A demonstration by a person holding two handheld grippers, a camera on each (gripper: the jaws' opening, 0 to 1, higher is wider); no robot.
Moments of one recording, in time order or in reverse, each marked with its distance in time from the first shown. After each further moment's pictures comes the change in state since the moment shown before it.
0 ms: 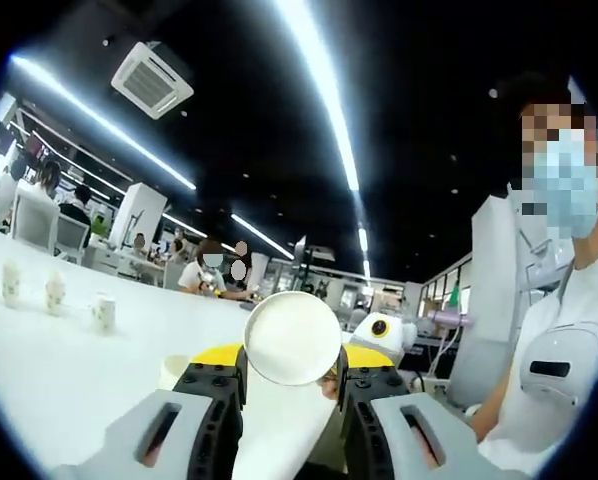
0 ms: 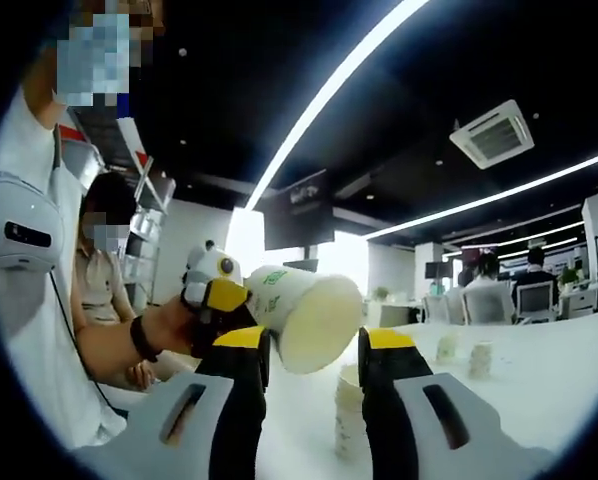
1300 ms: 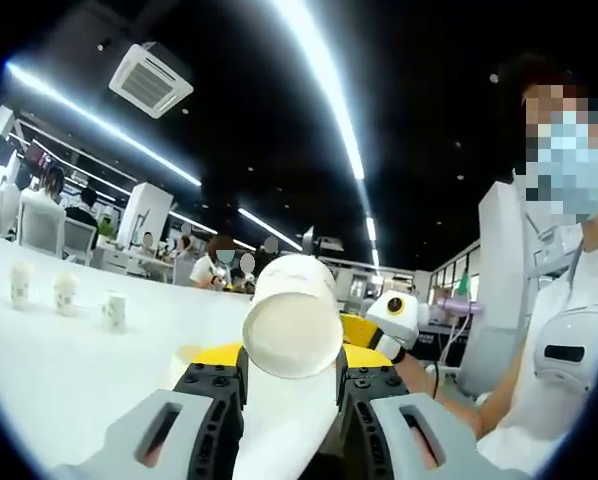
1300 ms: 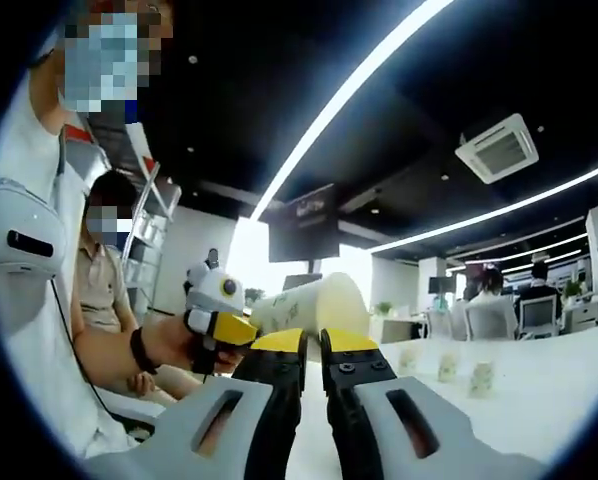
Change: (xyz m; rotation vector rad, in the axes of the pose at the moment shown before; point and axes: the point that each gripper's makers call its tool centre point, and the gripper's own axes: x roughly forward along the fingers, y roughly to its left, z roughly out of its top) left arm -0.005 0.005 -0.011 0.037 0.030 0.037; right arm 0.005 0.007 0.017 -0.030 -0.059 0.019
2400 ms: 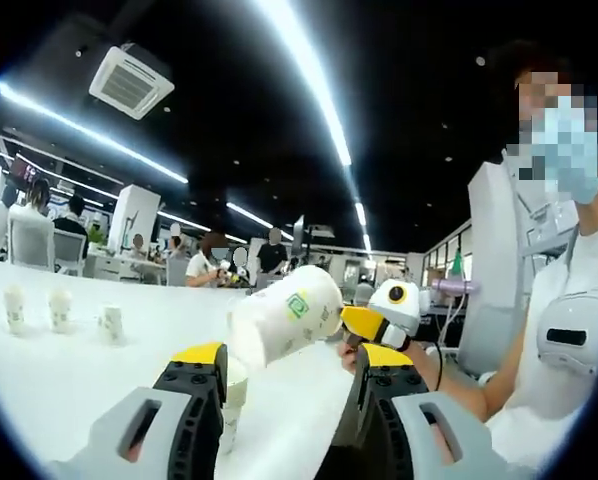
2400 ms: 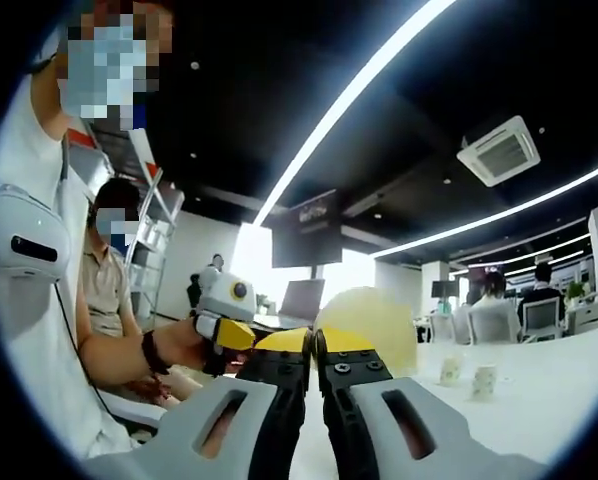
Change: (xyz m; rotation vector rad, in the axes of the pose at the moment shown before) left arm 0.010 0.010 0.011 0.090 0.062 -0.052; right arm -0.005 -0.001 0.004 0.003 -0.013 0.015
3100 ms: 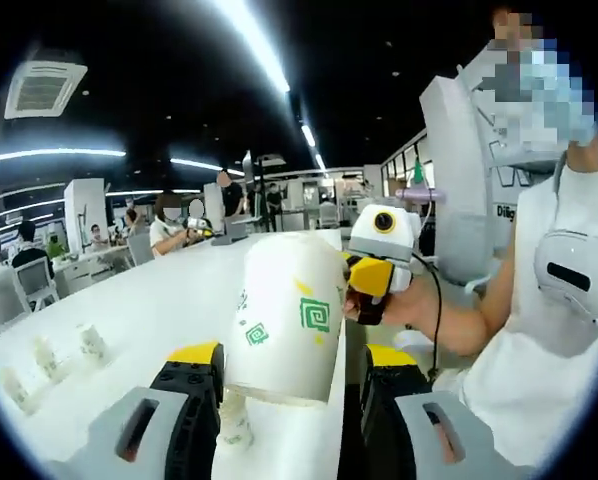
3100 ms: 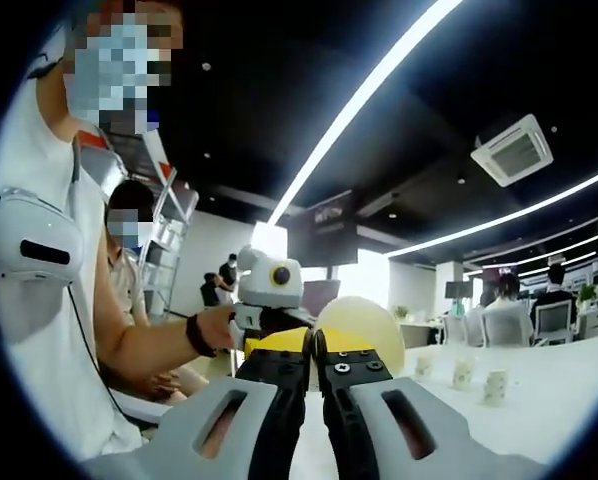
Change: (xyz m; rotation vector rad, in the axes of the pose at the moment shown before) left arm 0.033 -0.021 -0.029 0.245 0.328 -0.173; right arm 0.004 0.018 0.006 -0.001 0.006 0.081
